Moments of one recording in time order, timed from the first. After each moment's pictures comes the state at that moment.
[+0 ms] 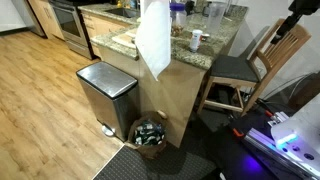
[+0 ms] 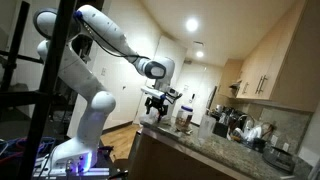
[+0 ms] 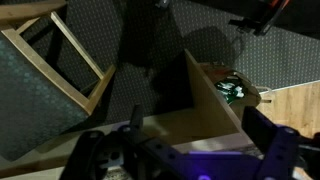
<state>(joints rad) -0.06 -0.92 -0.28 -2.79 -0.18 1.98 -0.46</state>
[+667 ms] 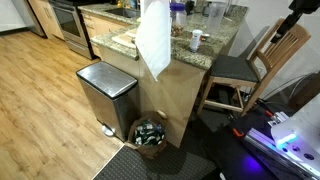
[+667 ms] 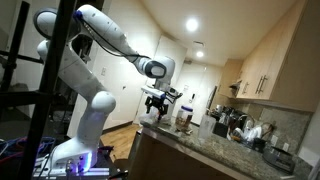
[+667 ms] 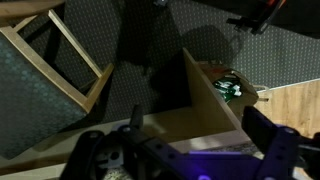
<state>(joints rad) -0.06 -0.92 -0.28 -2.78 -0.17 1.97 -0.46</state>
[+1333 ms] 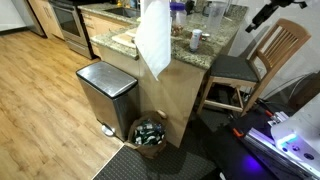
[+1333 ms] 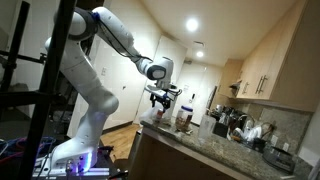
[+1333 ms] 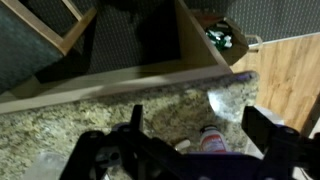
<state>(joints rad) 0.11 -0.81 -0.24 -2.75 -0.01 2.27 -0.40</state>
